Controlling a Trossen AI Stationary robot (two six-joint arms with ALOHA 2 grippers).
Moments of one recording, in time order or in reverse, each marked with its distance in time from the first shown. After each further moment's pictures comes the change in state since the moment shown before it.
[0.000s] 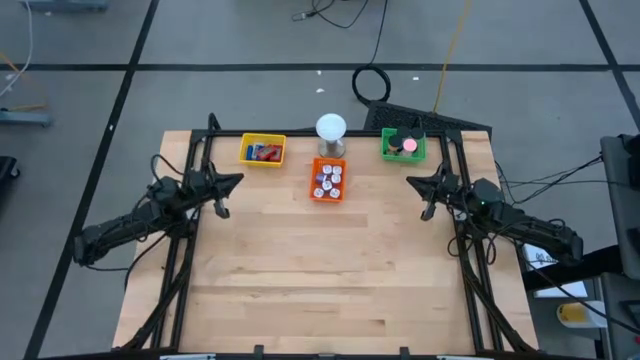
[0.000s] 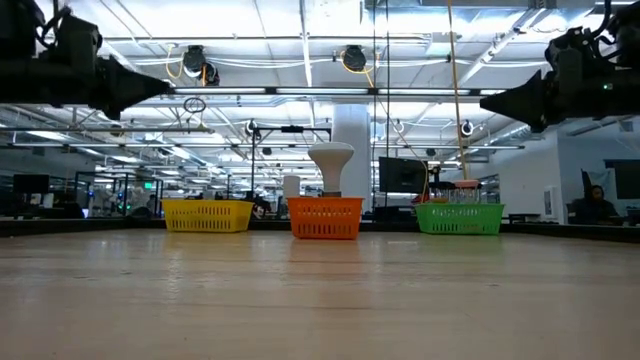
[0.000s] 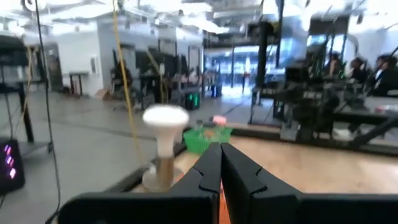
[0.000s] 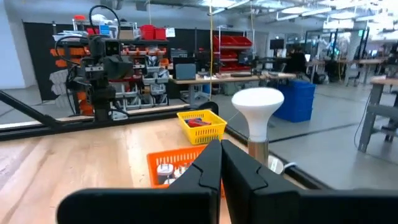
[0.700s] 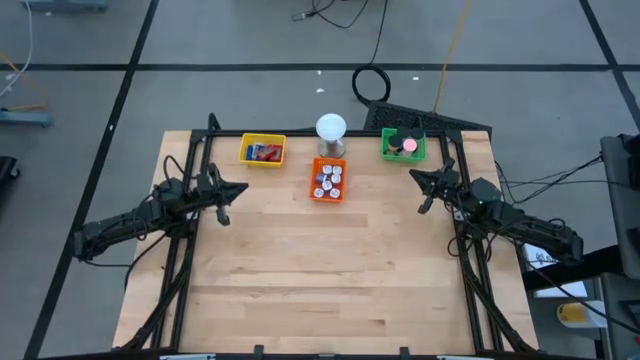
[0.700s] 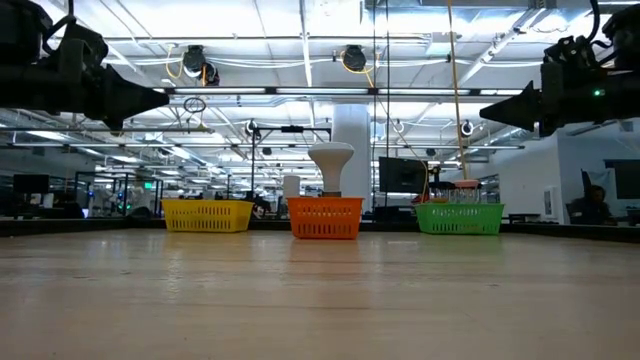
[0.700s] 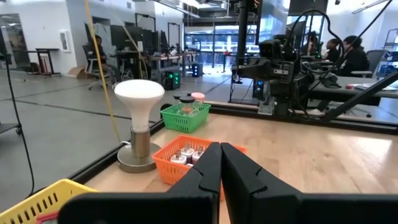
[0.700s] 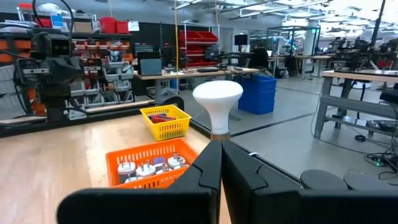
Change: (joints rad) left arm -0.058 0.000 0.000 -0.107 0.030 -0.023; right arm 0.000 0.003 0.000 -0.054 0.156 -0.012
